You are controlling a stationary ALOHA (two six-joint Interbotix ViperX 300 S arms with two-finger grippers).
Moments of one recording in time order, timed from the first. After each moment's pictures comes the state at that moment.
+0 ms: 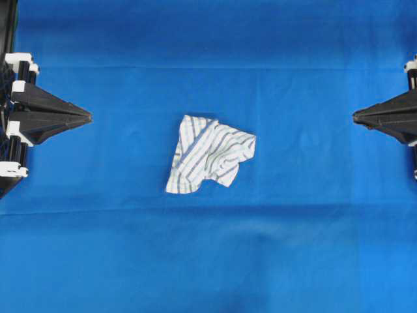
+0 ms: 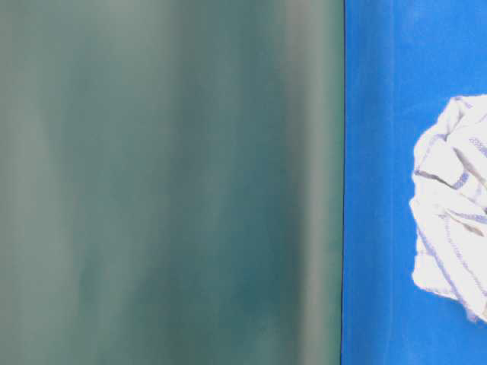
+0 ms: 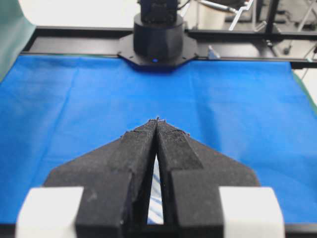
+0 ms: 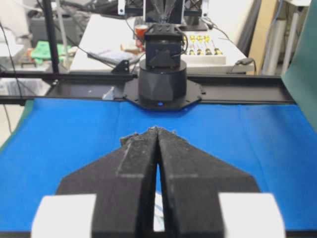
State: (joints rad) left arm 0.00 -0.96 1.17 0.00 -0.29 0.00; right arm 0.00 -0.96 1.17 0.00 -0.29 0.00
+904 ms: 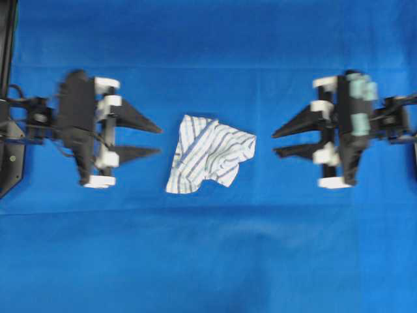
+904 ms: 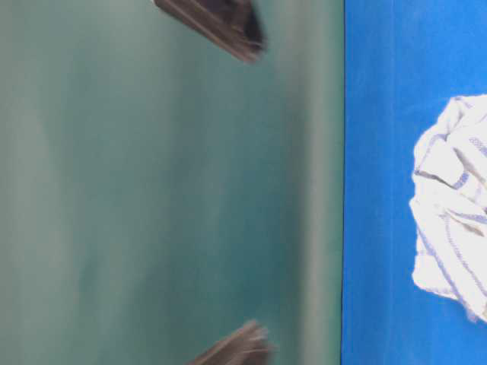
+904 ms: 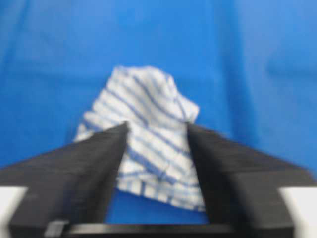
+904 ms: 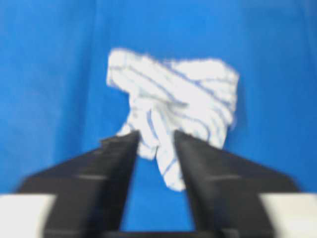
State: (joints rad) left arm -0.02 -0.38 0.97 -0.03 -0.24 0.03; right arm 0.00 -0.34 0.87 0.00 0.02 0.01
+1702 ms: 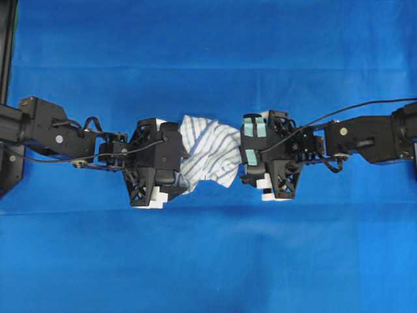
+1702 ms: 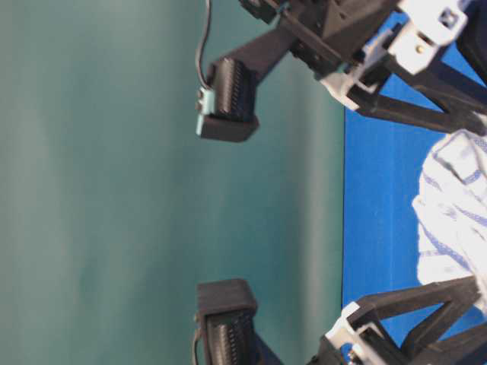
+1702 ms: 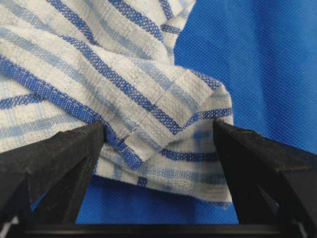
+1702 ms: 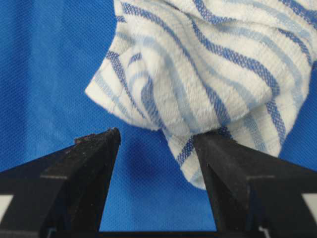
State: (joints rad) left arm -0.06 0.12 0.83 -0.03 -0.25 0.03; right arm 0.01 0.15 0.70 -0.01 -0.01 0.00
